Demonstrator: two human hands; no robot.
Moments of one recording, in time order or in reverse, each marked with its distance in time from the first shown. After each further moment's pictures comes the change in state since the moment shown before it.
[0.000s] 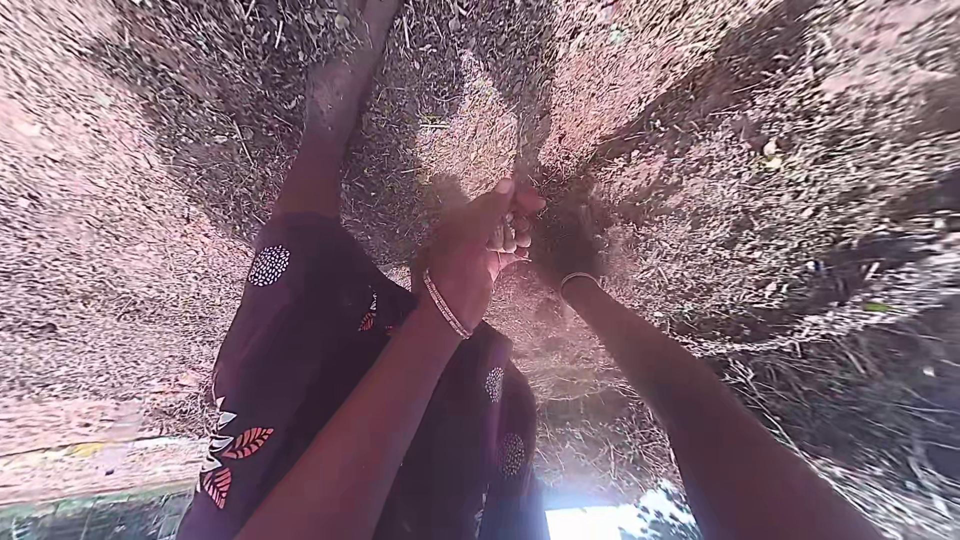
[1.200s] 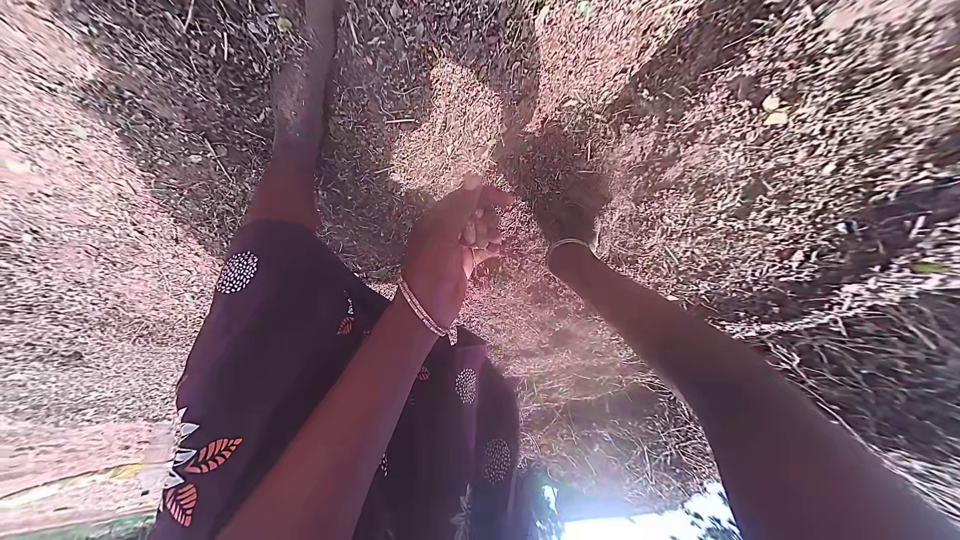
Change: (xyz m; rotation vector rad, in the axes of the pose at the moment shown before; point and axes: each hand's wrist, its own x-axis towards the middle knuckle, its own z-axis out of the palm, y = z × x) left_hand -0.001 -0.019 0.003 0.152 0.022 -0.014; right_hand -0.021 -0.034 -0.058 -0.123 -0.395 0.081
